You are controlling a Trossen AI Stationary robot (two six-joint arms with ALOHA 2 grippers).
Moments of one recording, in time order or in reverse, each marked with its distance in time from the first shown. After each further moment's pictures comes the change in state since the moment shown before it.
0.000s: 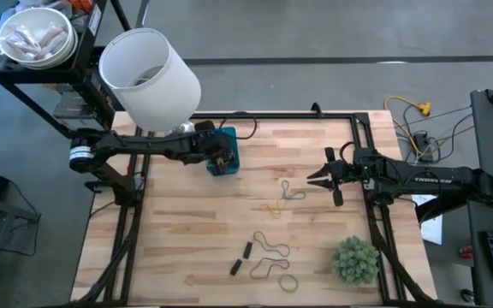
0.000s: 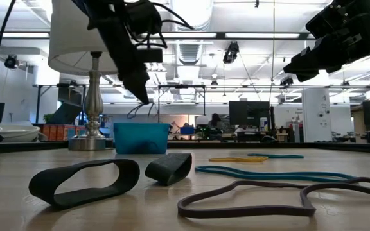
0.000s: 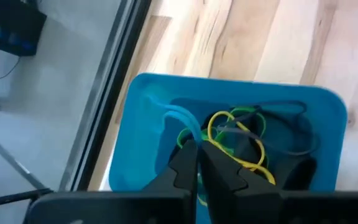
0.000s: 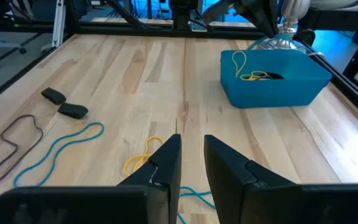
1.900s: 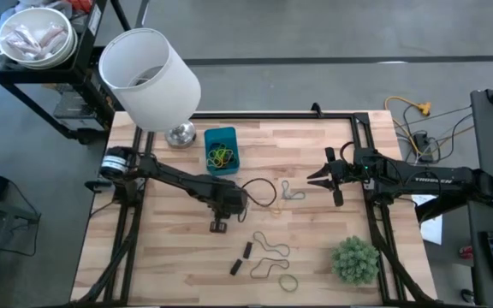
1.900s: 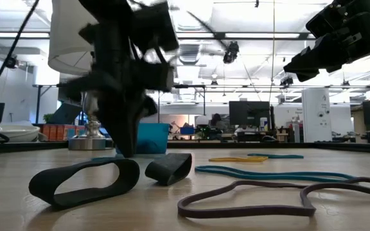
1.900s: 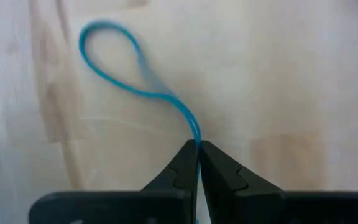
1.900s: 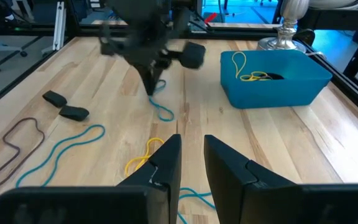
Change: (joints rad) left arm -0.363 0.299 0.048 -0.041 0.522 -0.100; right arm 0.000 -0.006 0.000 -0.001 -0.001 0.015
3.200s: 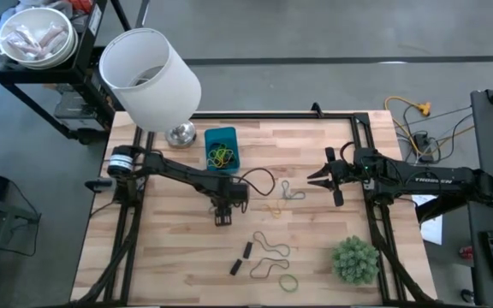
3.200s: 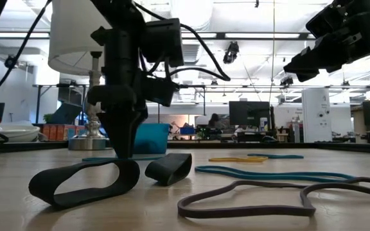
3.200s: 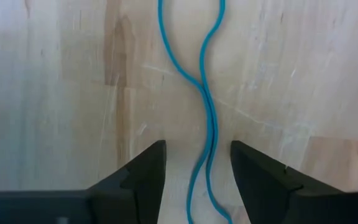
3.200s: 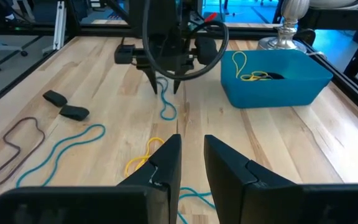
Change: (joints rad) left arm 0.064 0.109 0.077 -0.153 -0.039 -0.190; right arm 0.000 0.000 0.000 0.000 -0.001 0.000
